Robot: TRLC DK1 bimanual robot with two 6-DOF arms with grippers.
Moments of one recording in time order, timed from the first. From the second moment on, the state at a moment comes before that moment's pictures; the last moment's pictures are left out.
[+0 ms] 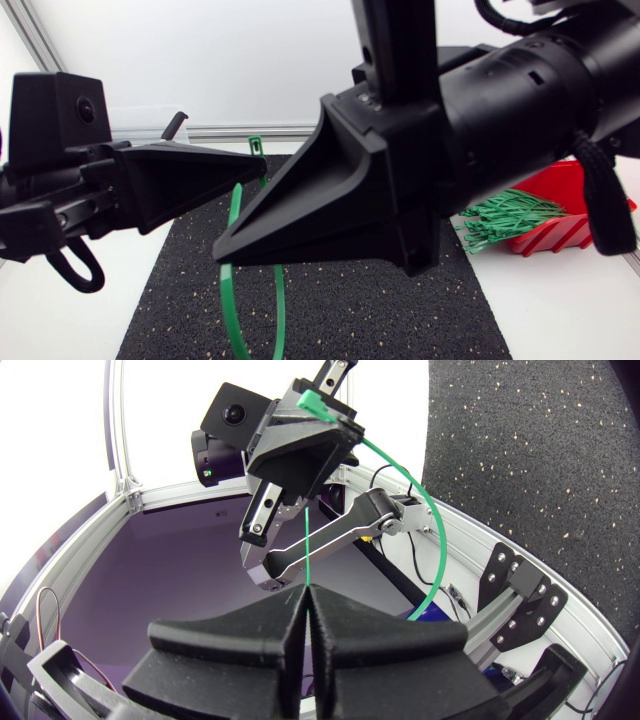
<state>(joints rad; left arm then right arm) -0.45 0.92 0.62 0.39 0.97 -0.60 0.85 1.23 1.23 -0.54 -0.96 1.23</state>
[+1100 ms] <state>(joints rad) -0.45 0.87 0.58 0.38 0.98 -0.56 0.80 1.24 1.21 -0.47 -0.98 1.26</state>
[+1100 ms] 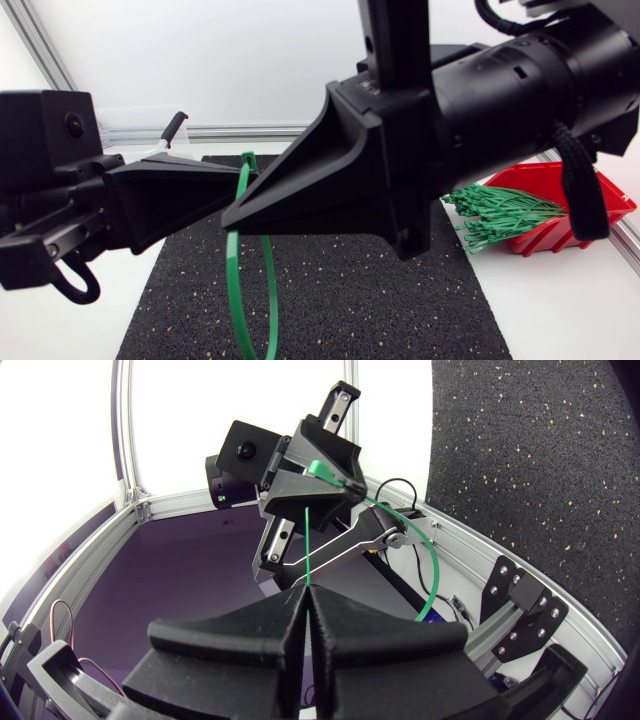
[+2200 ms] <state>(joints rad) -0.47 0.85 0.57 0.37 0.98 -0.55 0.79 1.25 1.20 -0.45 -0.98 1.26</state>
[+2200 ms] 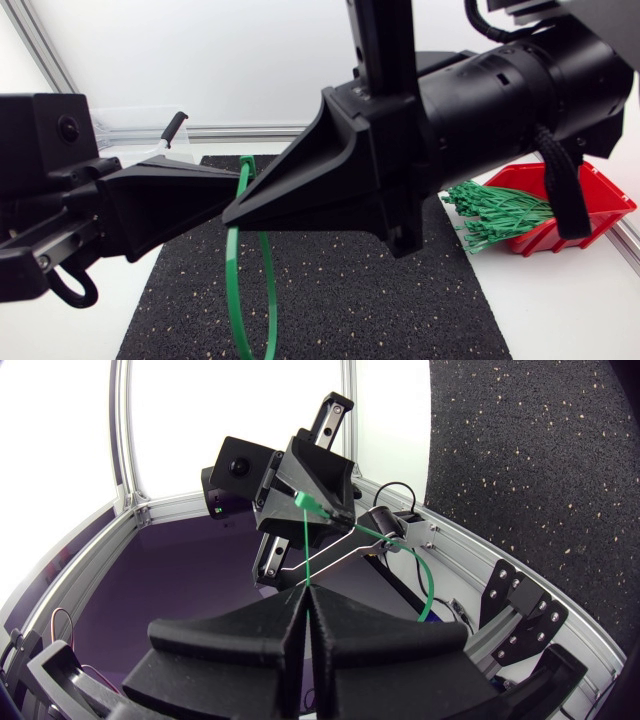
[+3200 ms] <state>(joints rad) -0.47 0.85 0.57 0.37 0.97 -0.55 0.80 1.24 1.19 -0.43 -0.97 1.27</state>
